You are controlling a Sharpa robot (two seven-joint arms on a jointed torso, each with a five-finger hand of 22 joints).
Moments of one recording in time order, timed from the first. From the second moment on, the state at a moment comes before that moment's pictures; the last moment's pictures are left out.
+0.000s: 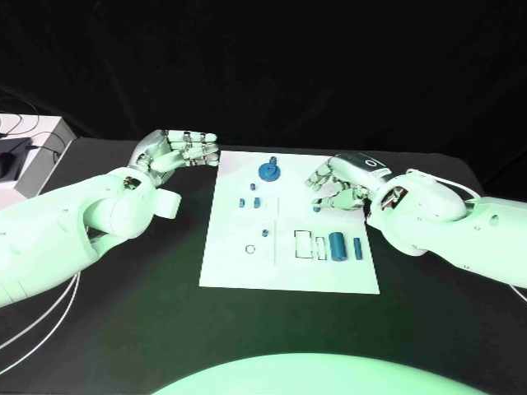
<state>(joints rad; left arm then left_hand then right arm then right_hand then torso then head) 1.02 -0.83 0.20 1.41 -0.29 -0.24 0.31 1.46 -0.05 0.09 -0.05 0.28 1.07 0.15 0.06 0.06 1.16 0.12 0.06 0.06 1.17 0.09 0.15 0.14 0.08 1.04 0.09 0.08 0.57 1.18 -0.91 -0.08 1.61 -1.57 -0.45 -0.13 1.40 -0.14 0.12 -0.04 0.26 1.07 0.13 0.06 0.07 1.20 0.08 0.07 0.06 1.43 -0.02 0.97 0.58 0.15 1.46 -0.05 0.79 1.12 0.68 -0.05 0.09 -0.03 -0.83</state>
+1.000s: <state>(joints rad) 1.02 -0.83 0.20 1.40 -0.29 -0.24 0.31 1.46 -0.05 0.09 -0.05 0.28 1.07 0.15 0.06 0.06 1.16 0.12 0.06 0.06 1.17 0.09 0.15 0.14 0.08 1.04 0.09 0.08 0.56 1.17 -0.86 -0.09 1.51 -1.65 -0.30 -0.16 1.40 -0.11 0.09 0.00 0.25 1.10 0.11 0.06 0.07 1.18 0.08 0.07 0.06 1.43 -0.02 0.98 0.60 0.14 1.46 -0.04 0.86 1.11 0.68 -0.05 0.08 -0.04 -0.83</state>
